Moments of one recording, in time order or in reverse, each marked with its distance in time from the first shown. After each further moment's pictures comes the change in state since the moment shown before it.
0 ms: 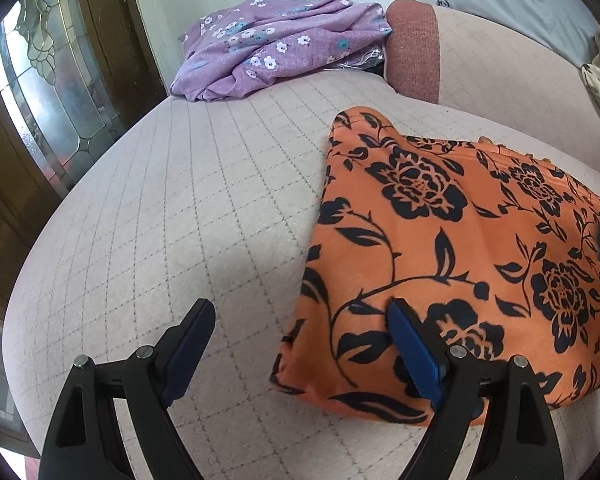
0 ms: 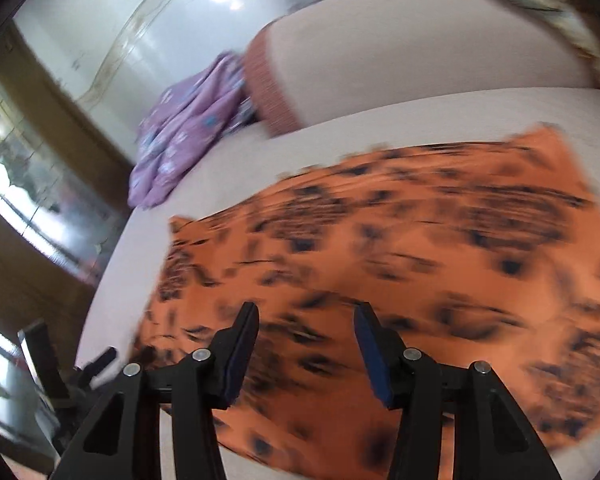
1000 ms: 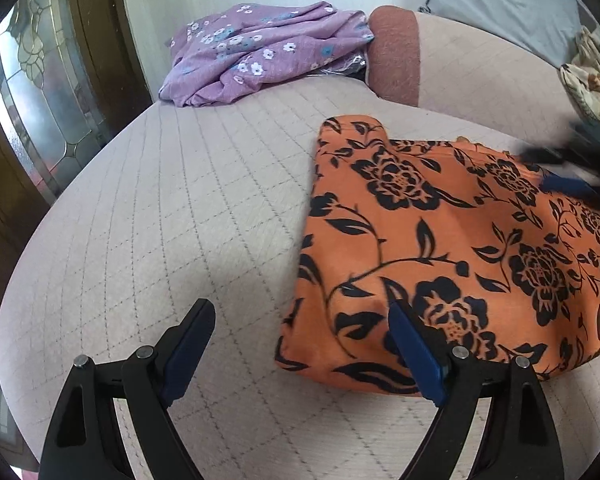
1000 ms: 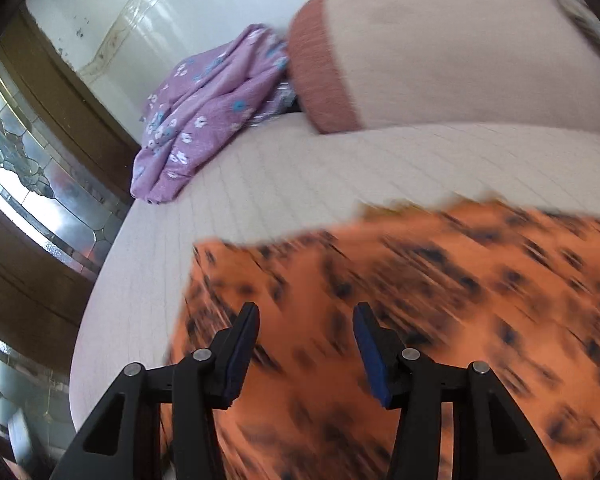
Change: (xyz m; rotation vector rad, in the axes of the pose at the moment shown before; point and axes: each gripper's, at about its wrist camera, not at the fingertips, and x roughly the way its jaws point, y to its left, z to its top) left arm -0.014 0.007 -0.008 0.031 -0.021 -0.066; right arm 0.048 0.053 0.048 -0.052 0.043 -0.042
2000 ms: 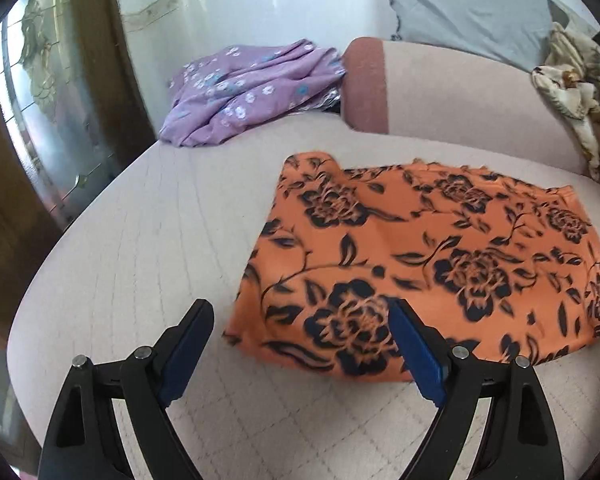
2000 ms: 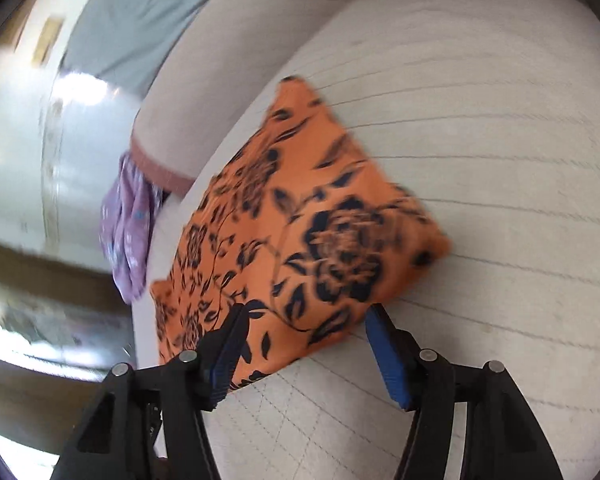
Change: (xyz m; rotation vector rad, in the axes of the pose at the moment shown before) left arm -0.054 -0.046 -0.016 0.027 -0.124 0.021; right arm -0.163 -0.206 -0.141 0.677 -0.081 0.041
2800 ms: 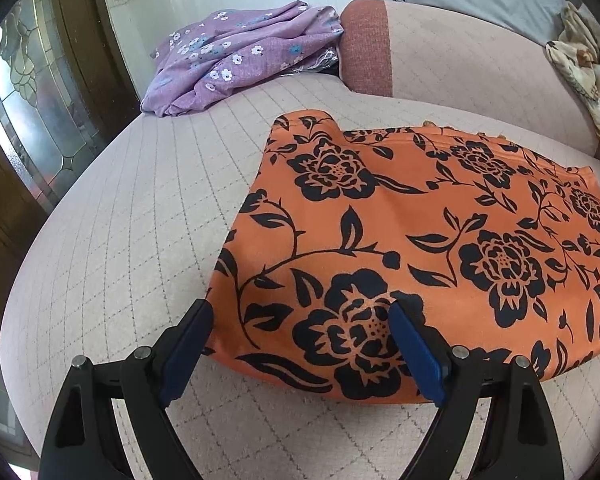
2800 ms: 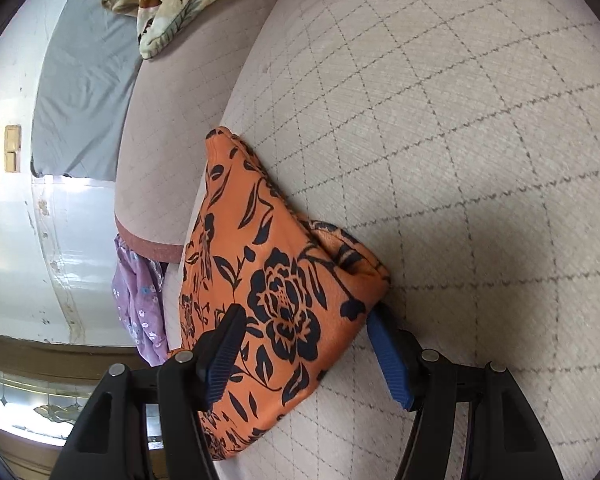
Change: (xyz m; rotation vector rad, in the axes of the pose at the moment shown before) left arm 0.048 -0.007 0.005 0.015 0.118 0.005; right arm 0.019 -0.055 0.016 0.252 -0.095 0.074
